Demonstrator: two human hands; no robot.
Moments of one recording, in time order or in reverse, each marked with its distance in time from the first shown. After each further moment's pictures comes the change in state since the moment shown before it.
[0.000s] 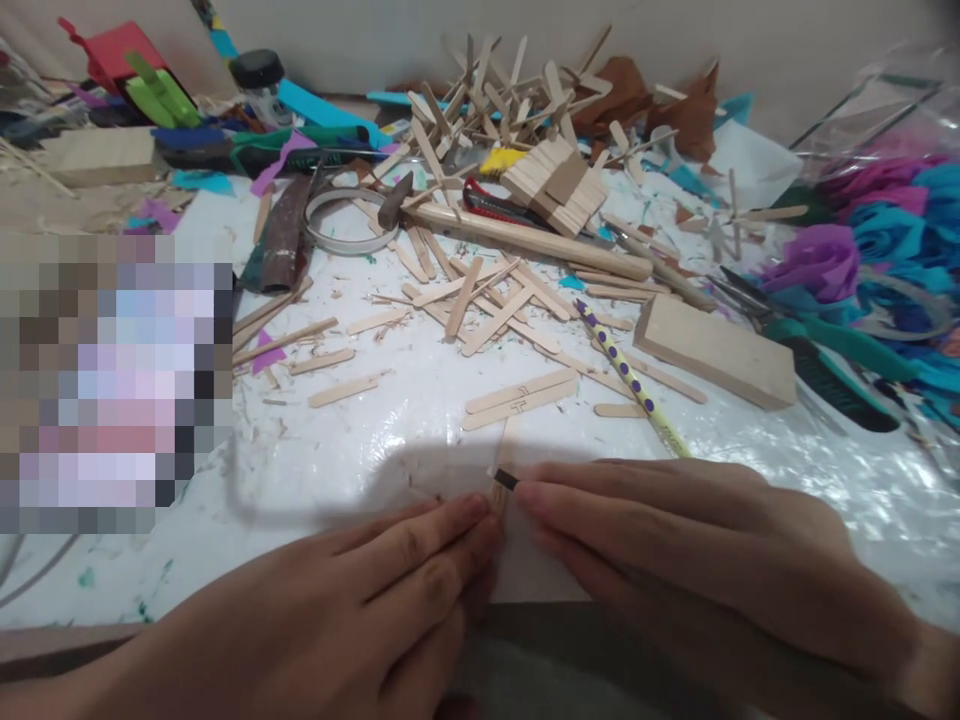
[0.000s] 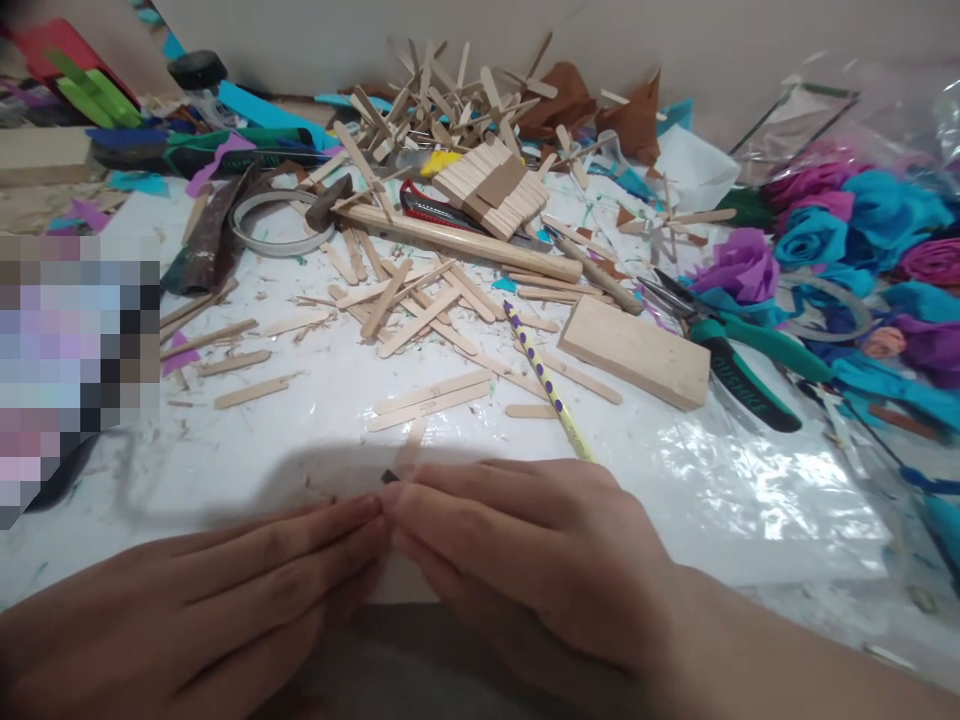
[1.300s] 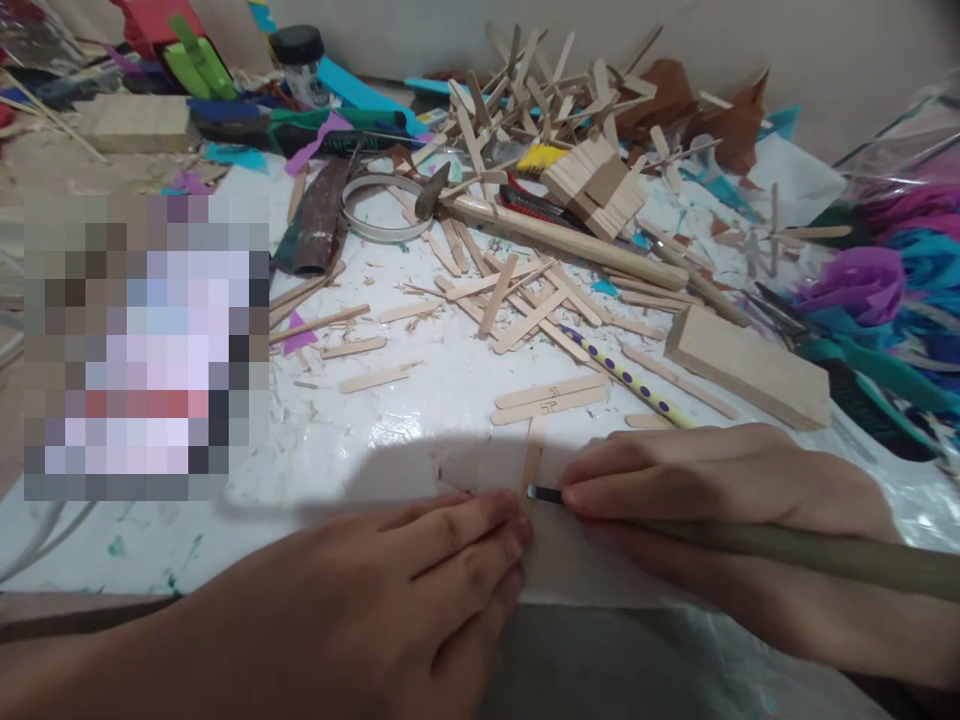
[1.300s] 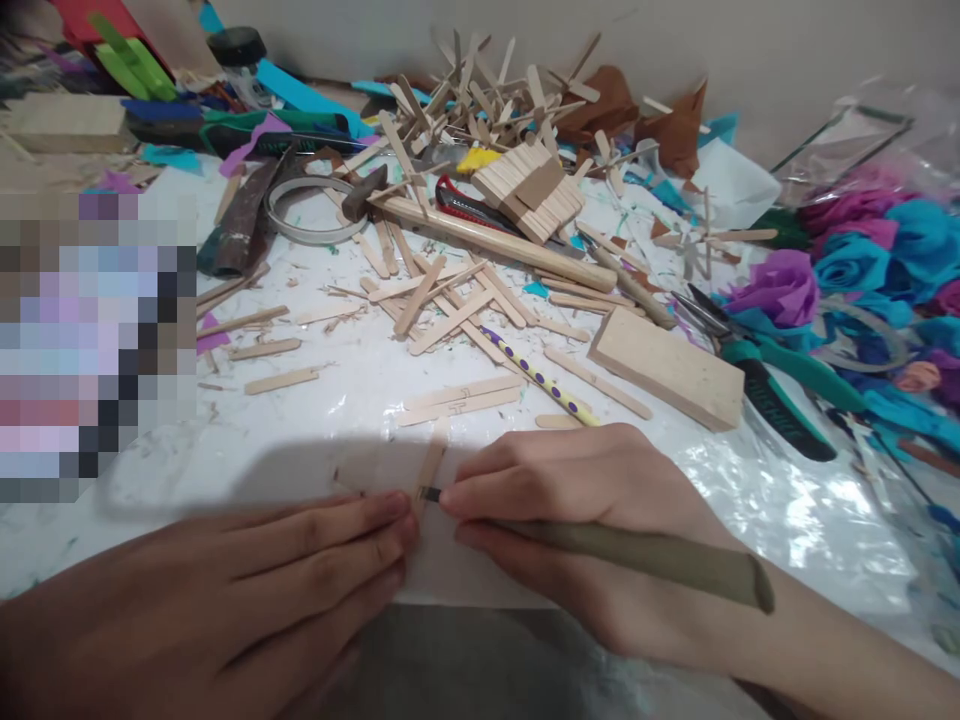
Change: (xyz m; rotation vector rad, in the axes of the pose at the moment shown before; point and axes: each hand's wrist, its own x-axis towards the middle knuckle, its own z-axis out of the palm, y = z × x) left_hand -0.002 0.010 -0.001 -0.139 -0.033 -0.109; right_hand 0.026 0.013 -0.024 0.246 -0.117 -0.001
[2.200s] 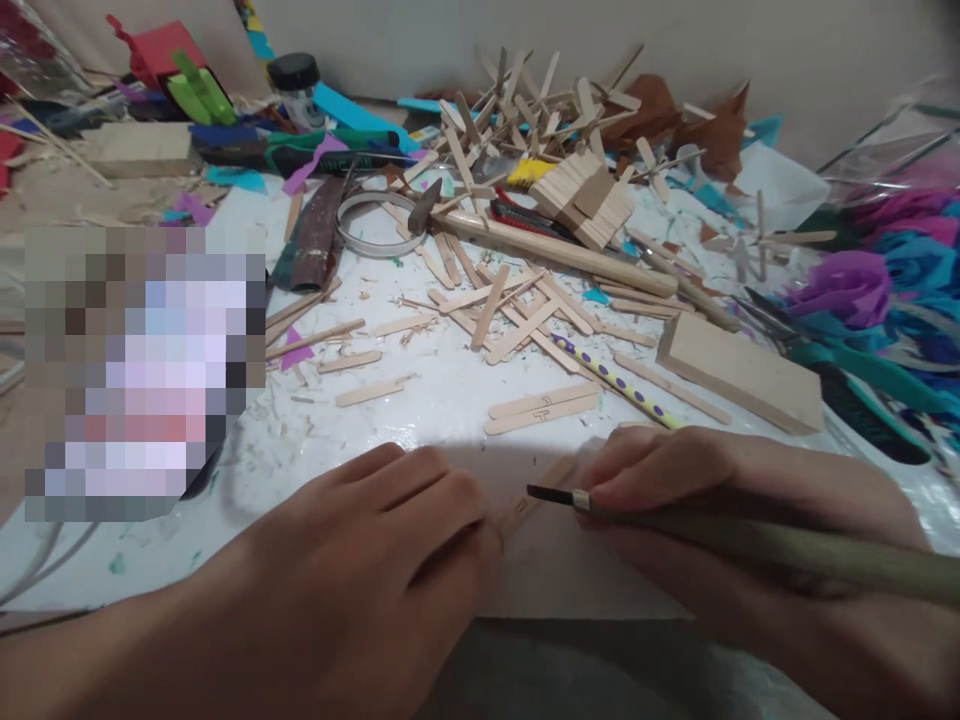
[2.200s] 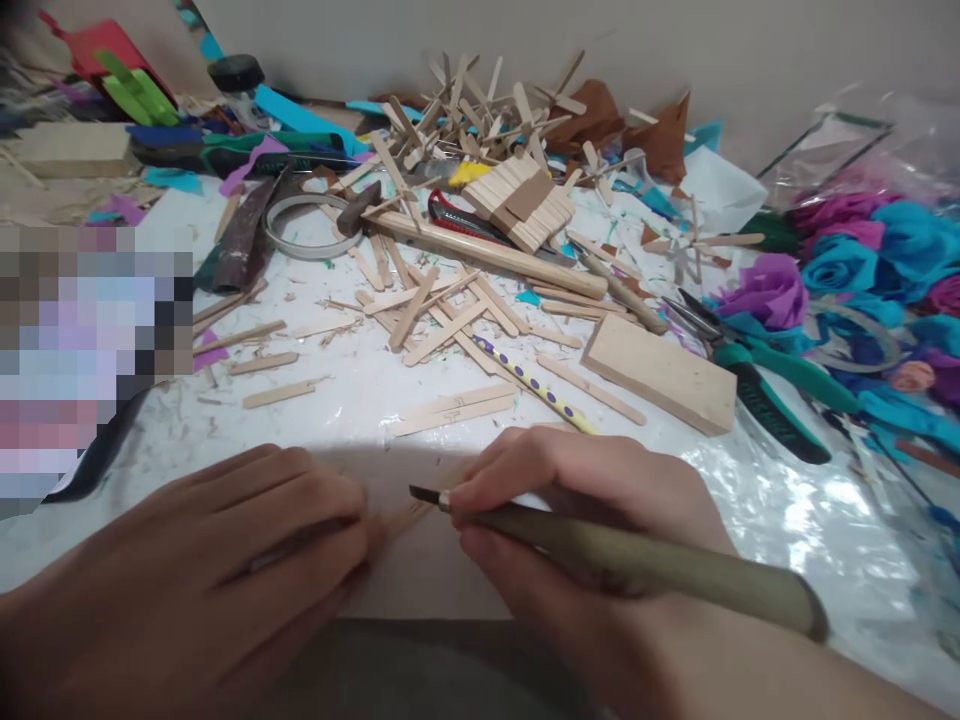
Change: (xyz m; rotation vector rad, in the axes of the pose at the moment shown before) left_hand 0.015 -0.017 -0.008 -0.024 0.064 -0.104; right_hand -0.008 -0.019 0.013 0.018 0.261 0.274
